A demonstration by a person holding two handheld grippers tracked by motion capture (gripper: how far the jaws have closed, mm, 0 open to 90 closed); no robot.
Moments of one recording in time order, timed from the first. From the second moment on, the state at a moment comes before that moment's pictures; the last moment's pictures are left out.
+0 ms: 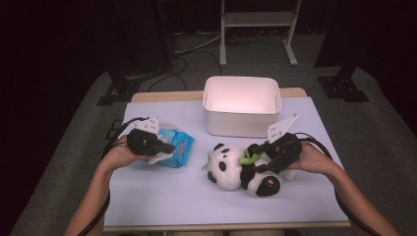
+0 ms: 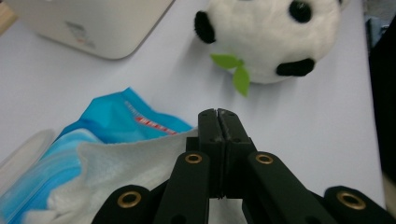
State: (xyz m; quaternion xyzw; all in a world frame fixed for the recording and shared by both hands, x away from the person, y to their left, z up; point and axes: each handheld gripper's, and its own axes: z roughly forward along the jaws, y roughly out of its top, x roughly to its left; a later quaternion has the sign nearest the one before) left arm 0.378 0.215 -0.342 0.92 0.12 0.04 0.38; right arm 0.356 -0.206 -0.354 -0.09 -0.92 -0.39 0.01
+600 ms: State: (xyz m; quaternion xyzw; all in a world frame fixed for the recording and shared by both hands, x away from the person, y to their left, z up) left arm 0.379 0.156 -0.317 0.92 0.07 0.01 0.38; right arm 0.352 -0.226 -0.352 -0.10 -0.91 -0.39 0.02
